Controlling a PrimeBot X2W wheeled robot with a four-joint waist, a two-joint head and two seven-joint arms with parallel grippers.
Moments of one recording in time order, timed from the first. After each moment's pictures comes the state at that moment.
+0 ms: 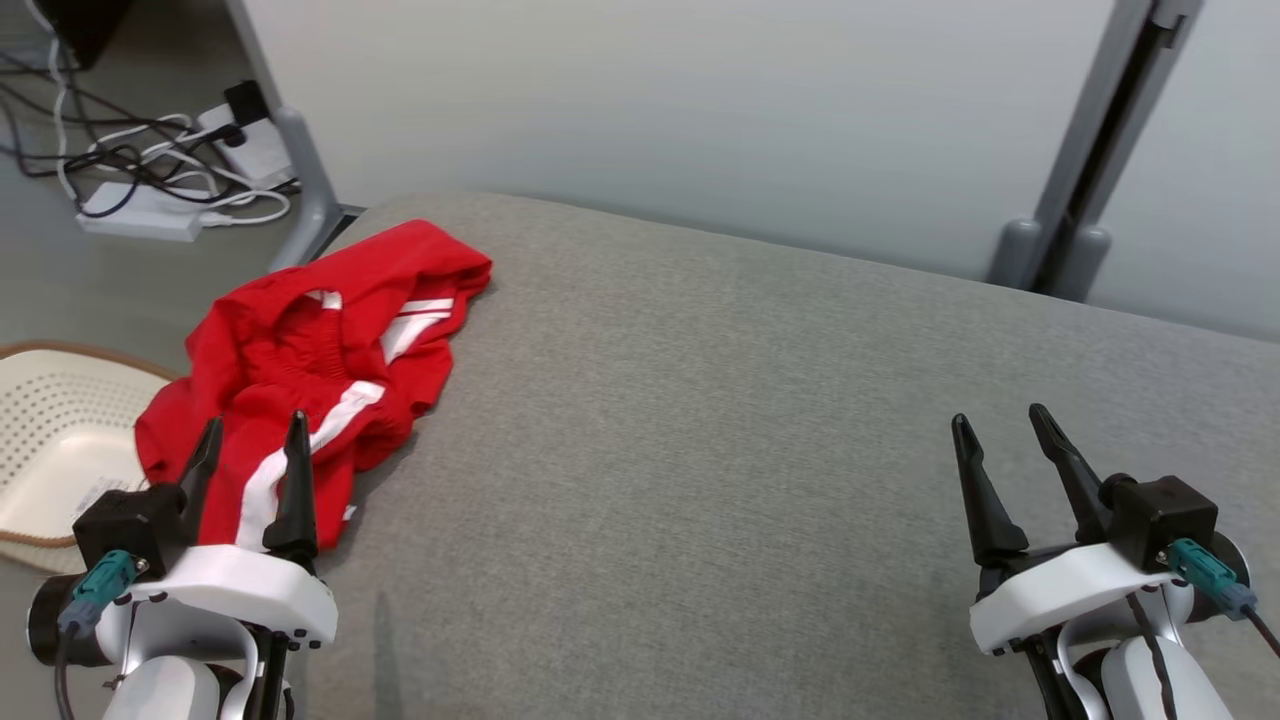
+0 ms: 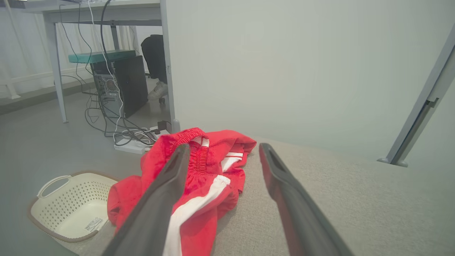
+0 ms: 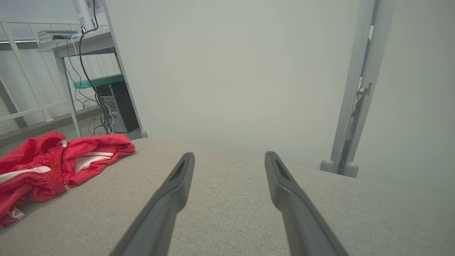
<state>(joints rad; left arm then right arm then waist) -0.13 0.24 -0.11 0.17 -0.39 0.11 -0.08 -0.17 -0.05 0.06 0.26 0.17 0.13 -0.17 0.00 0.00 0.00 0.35</state>
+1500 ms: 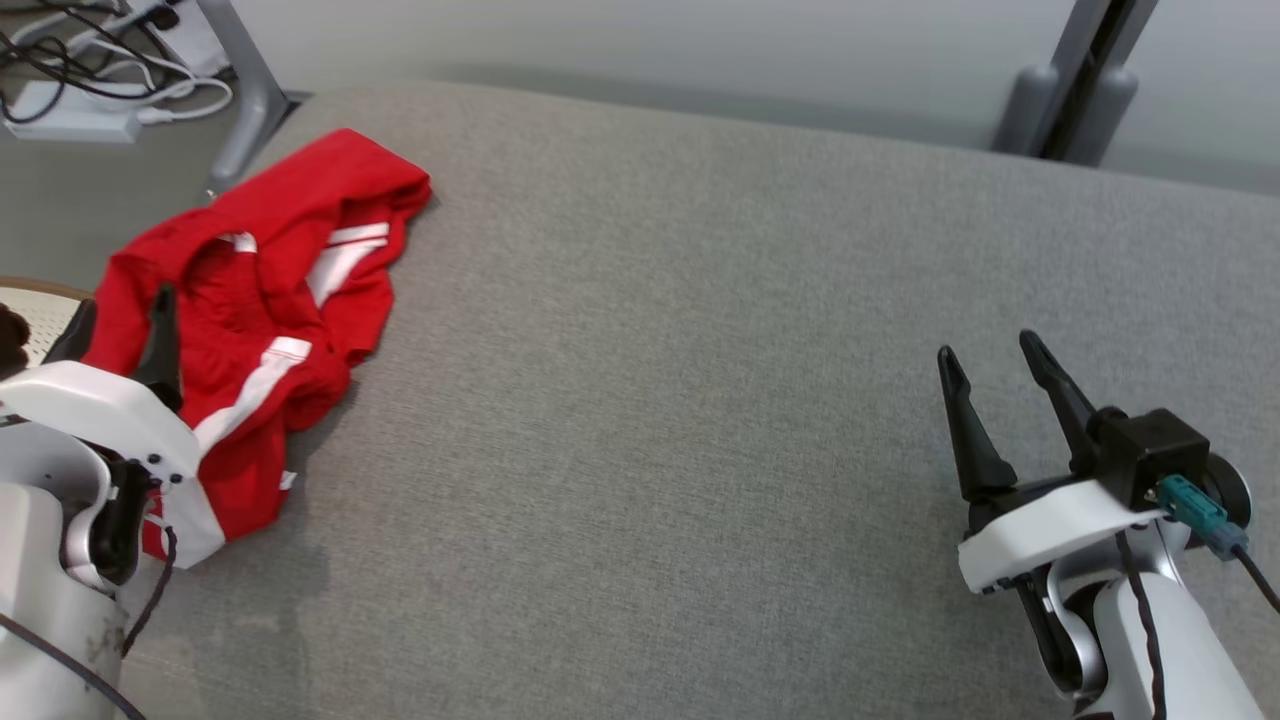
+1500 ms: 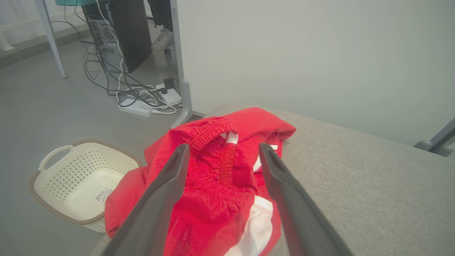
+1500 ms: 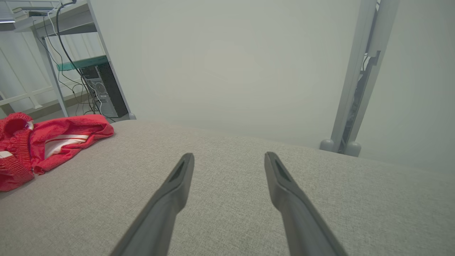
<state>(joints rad) -0.50 0.35 -0.05 0.55 -0.54 0.00 0.05 -0.26 -0.05 0.08 0.23 0.11 0.13 -0.14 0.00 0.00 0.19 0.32</state>
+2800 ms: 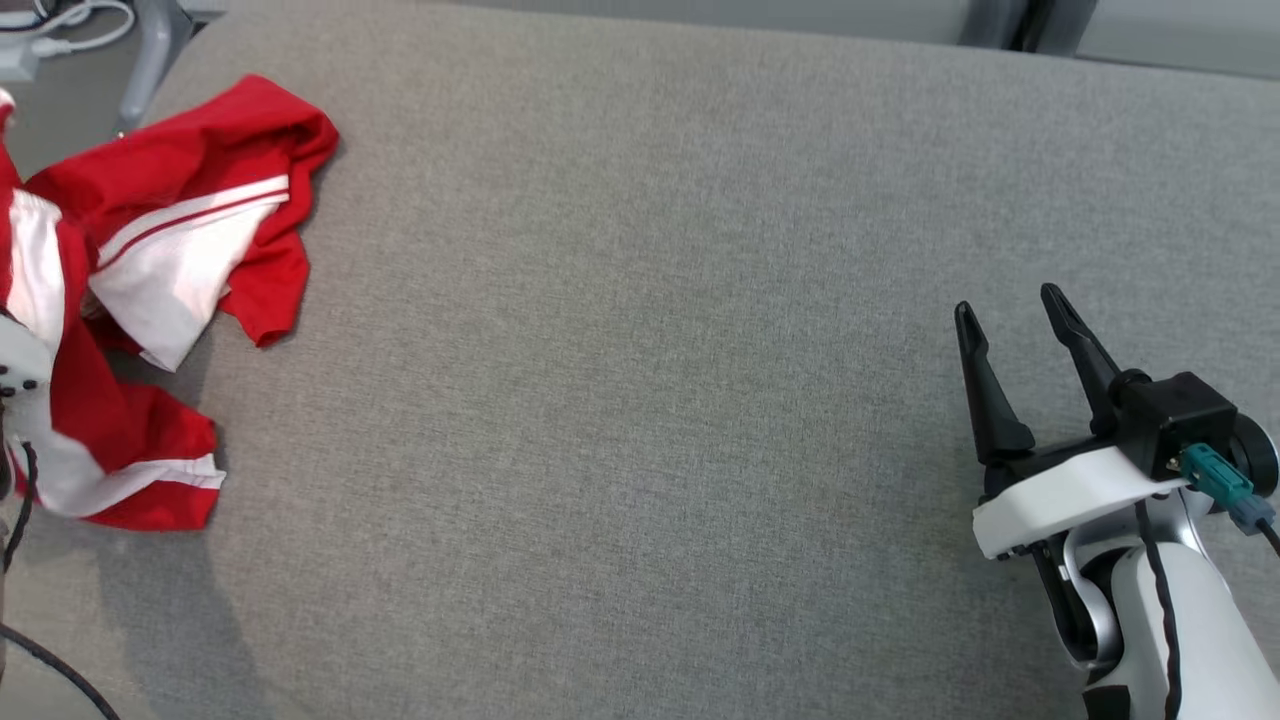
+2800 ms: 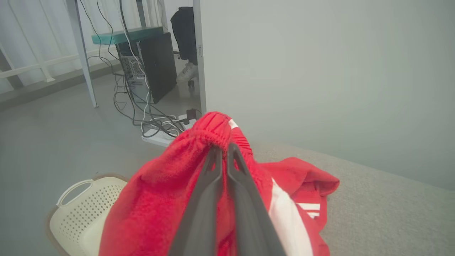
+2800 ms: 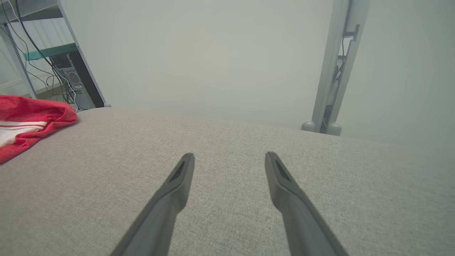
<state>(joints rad) -0.80 0.44 -0.05 0.98 -0.56 -0.06 -0.24 -0.31 -0.06 0.07 0.18 0.08 0.13 -0.12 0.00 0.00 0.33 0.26</state>
